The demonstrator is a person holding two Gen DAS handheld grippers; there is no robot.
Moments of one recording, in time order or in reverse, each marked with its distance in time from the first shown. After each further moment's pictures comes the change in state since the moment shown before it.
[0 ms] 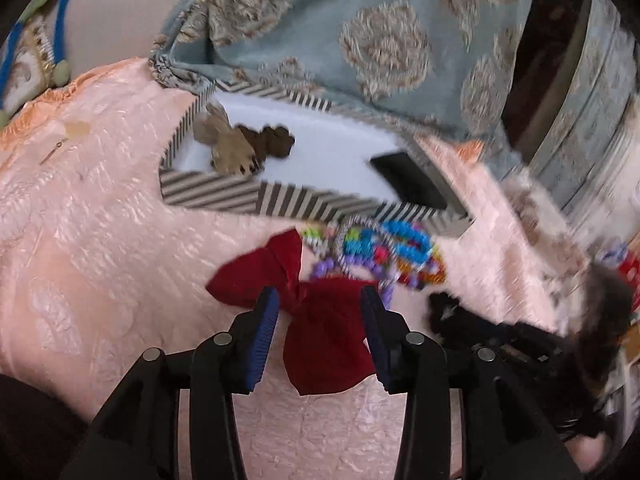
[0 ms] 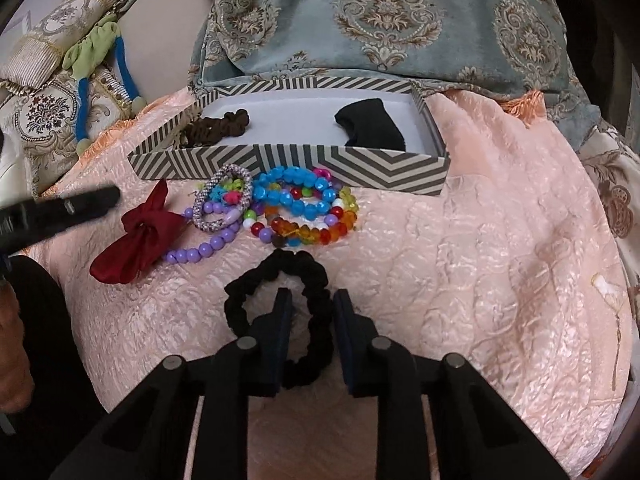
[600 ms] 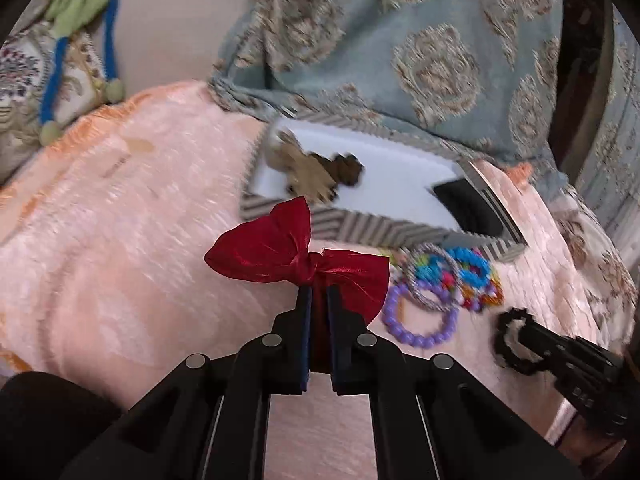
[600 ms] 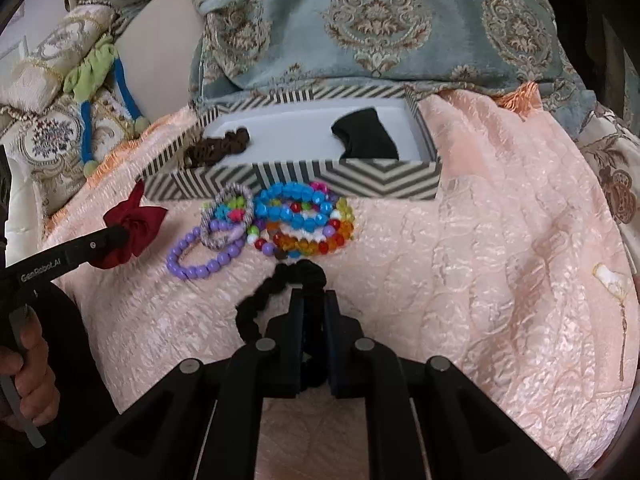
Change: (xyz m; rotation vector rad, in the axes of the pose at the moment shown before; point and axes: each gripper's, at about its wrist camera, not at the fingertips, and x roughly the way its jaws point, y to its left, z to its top) left arm -0.022 0.026 0.004 -0.048 -0.117 0.191; right arm -0.015 -0.009 0.005 0.064 -0.065 0.044
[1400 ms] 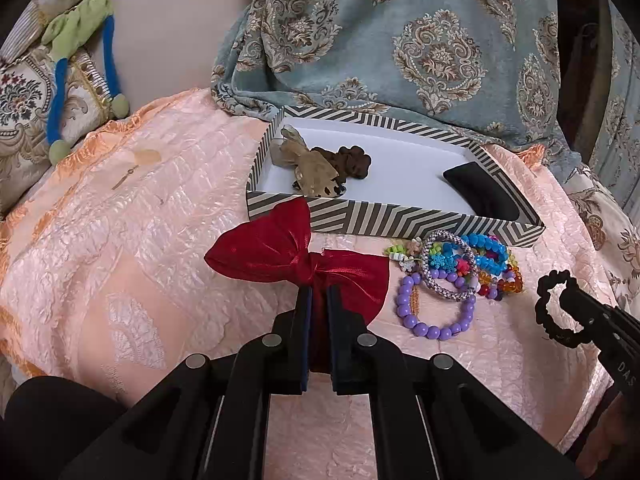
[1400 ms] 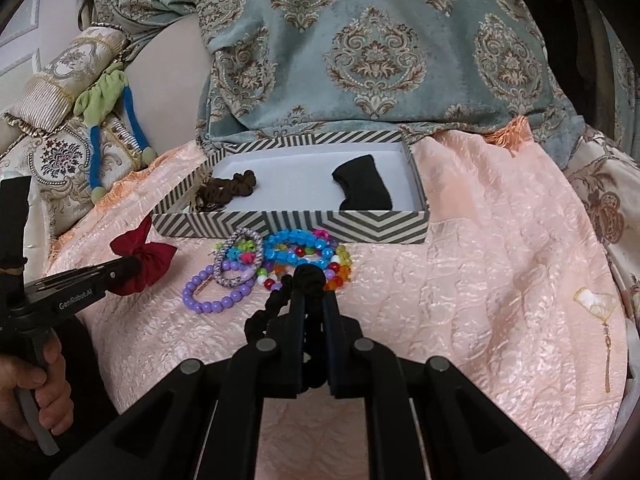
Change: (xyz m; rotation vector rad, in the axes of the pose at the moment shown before) left arm 0.006 -0.011 -0.004 0.076 0.012 0.066; right arm -0.022 0.003 0.005 -0.016 -0.120 -0.031
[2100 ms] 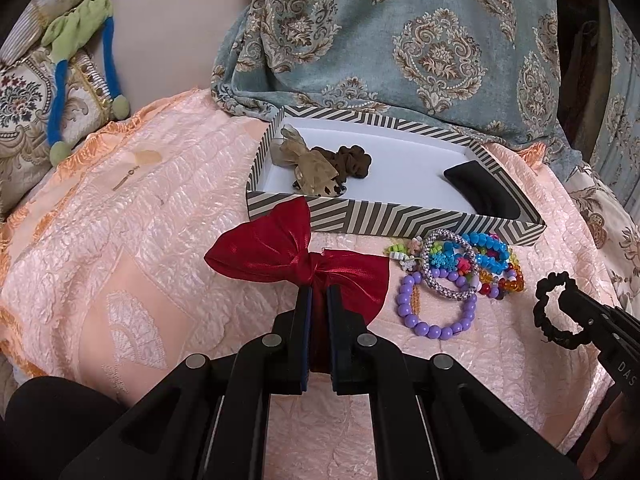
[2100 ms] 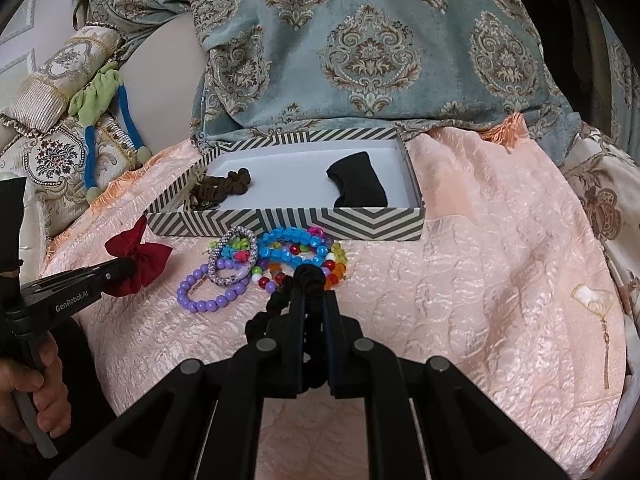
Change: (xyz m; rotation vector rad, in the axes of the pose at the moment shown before) left arm 0.000 0.000 0.000 0.005 -0.002 0.000; right arm 0.003 -0.002 -0.001 0.008 0.018 0.003
